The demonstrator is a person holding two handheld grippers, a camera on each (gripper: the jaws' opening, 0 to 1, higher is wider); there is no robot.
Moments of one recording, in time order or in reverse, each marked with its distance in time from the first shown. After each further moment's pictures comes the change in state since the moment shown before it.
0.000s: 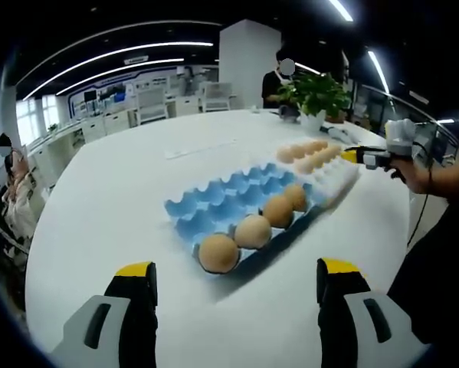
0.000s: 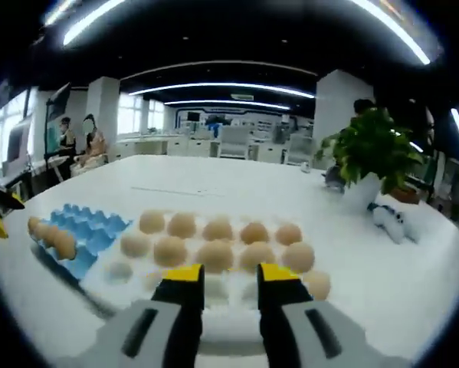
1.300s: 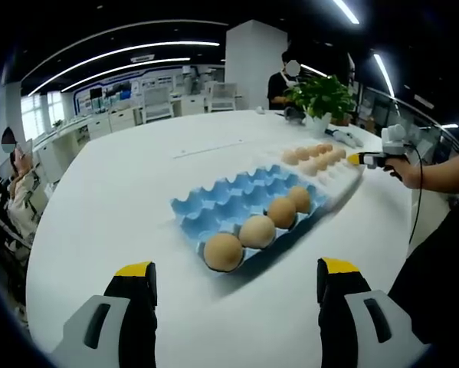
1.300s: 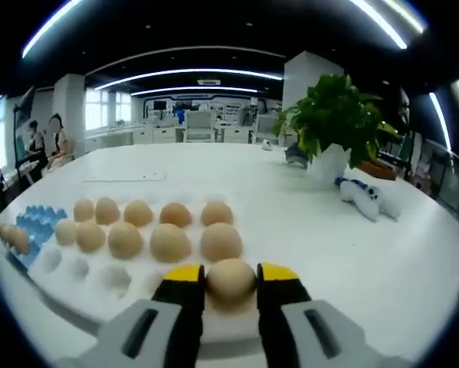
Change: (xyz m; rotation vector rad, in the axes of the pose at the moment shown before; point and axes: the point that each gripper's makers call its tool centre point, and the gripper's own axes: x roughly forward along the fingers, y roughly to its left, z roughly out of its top) left arm -0.004 0.005 0.000 -0.029 -0.004 0.021; right arm 0.024 -0.058 -0.031 0.041 0.122 -0.058
